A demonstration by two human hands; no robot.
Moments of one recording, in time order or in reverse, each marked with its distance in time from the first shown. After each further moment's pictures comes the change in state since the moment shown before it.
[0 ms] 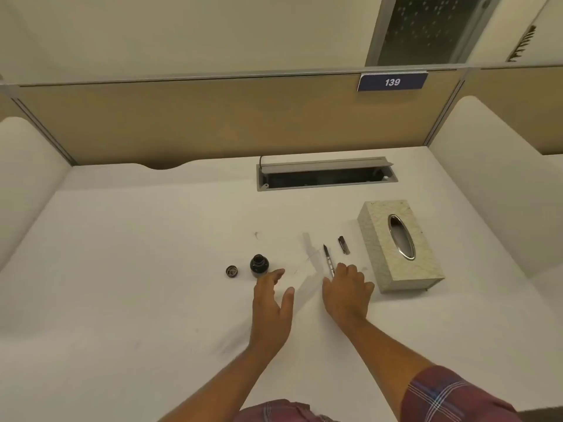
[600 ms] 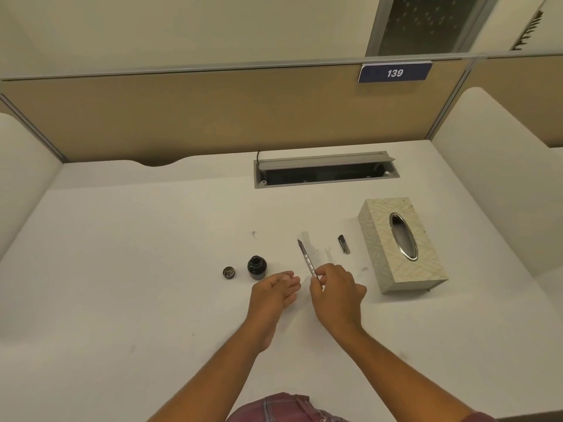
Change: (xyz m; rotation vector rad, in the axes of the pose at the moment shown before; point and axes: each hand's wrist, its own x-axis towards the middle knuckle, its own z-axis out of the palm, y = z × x) left_hand 0.038 0.015 -0.003 -0.634 -0.150 -0.630; right_hand -0.024 -0.026 -0.054 0.442 -0.039 -0.028
